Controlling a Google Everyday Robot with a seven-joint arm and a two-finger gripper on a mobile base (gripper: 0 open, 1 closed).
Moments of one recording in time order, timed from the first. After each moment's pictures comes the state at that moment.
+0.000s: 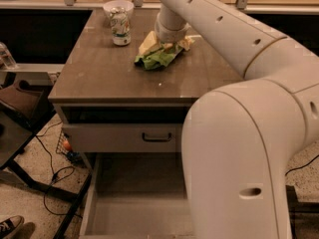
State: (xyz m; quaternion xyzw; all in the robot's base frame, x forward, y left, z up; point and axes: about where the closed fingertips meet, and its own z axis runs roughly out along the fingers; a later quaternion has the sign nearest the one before) arm 0.794 -0.040 0.841 -0.13 0.96 0.03 0.23
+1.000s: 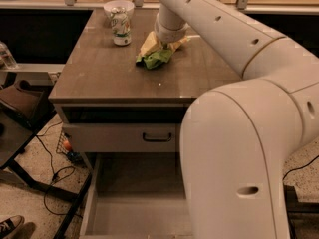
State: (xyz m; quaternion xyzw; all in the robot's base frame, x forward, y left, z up) arm 0.795 -0.040 0.842 -0.13 0.96 0.03 0.23
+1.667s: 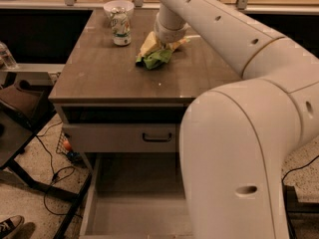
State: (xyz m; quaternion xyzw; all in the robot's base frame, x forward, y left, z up) arm 0.795 -0.039 0.842 -0.13 0.96 0.03 0.23
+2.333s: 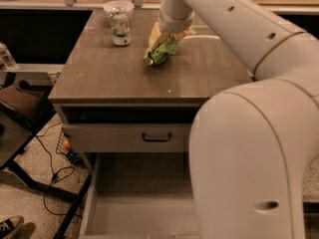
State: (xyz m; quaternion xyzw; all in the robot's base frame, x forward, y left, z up) arm 0.788 -0.052 0.884 -0.14 0.96 0.03 0.26
